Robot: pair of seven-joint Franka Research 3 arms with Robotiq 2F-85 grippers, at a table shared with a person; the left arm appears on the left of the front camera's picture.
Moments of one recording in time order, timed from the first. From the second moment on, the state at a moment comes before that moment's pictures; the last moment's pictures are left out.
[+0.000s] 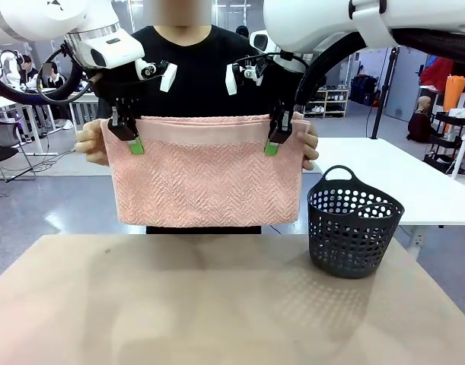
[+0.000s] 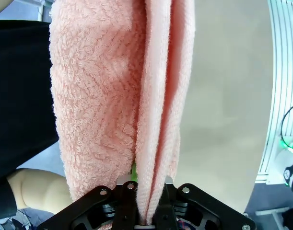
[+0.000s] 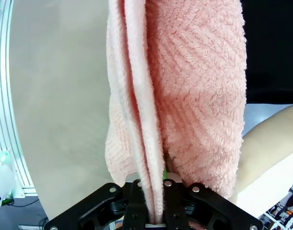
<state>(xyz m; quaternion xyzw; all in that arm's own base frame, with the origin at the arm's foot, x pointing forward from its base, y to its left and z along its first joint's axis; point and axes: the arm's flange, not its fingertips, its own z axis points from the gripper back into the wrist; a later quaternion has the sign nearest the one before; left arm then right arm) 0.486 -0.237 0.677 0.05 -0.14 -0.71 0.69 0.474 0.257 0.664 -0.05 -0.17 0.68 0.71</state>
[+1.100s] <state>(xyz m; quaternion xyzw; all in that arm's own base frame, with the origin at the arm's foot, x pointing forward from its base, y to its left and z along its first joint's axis) 0.486 -0.237 0.679 0.05 -0.14 -0.71 0.69 0.472 0.255 0.673 -0.05 -0.19 0.68 0.71</state>
